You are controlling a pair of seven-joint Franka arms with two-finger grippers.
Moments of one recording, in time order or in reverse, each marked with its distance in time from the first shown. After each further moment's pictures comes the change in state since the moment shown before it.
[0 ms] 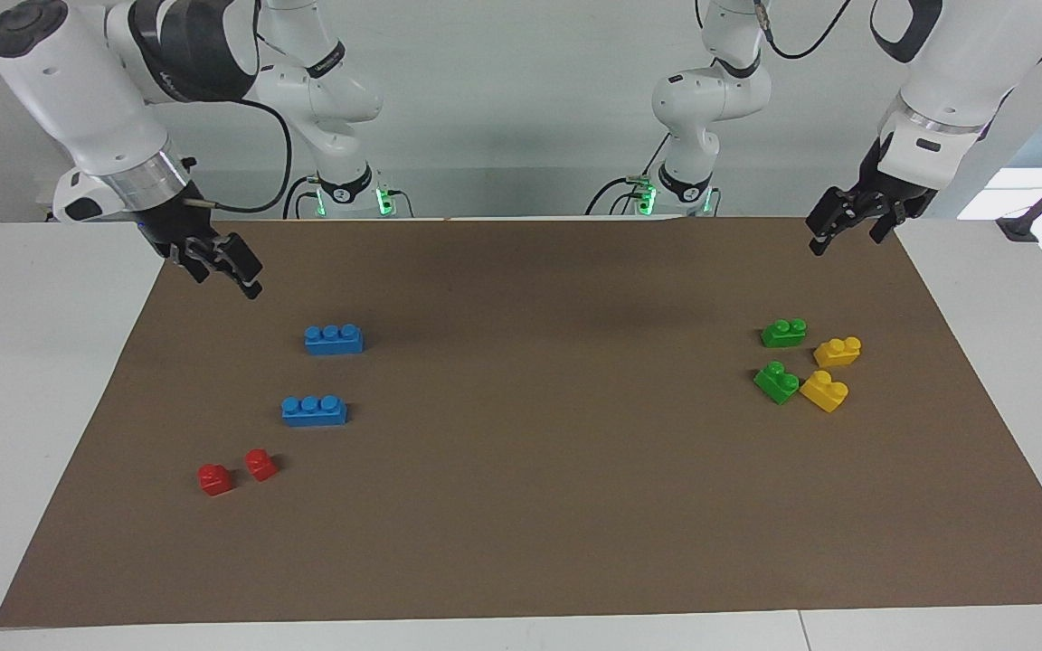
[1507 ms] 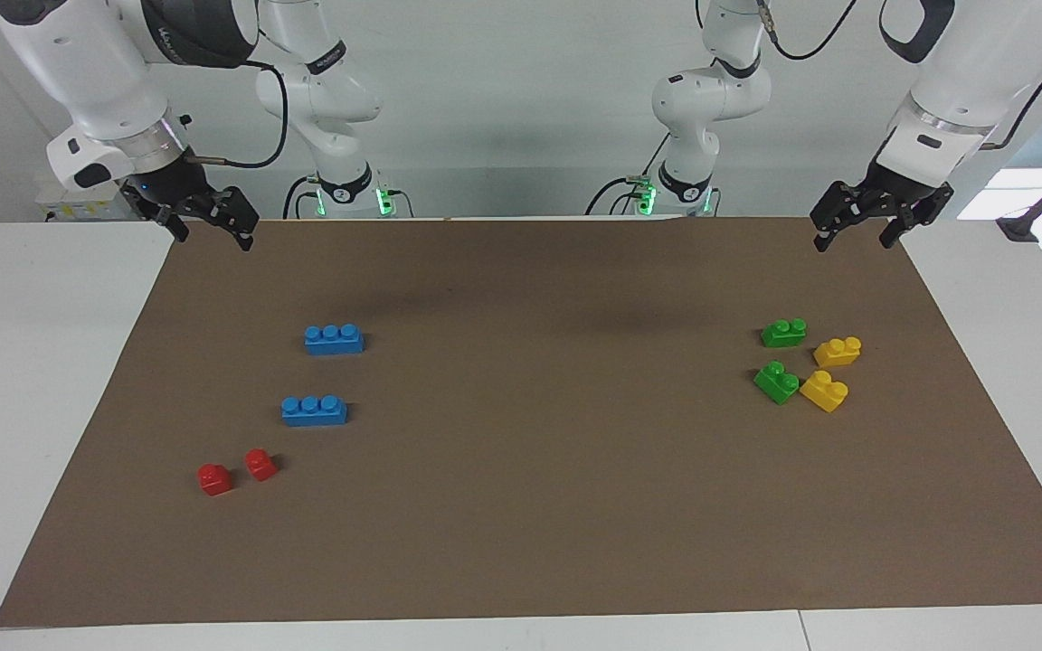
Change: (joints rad) left arm 0.002 0.002 0.007 0.003 0.002 0.001 0.111; right arm -0.004 -0.051 0.000 -0.012 -0.092 -0.142 -0.221
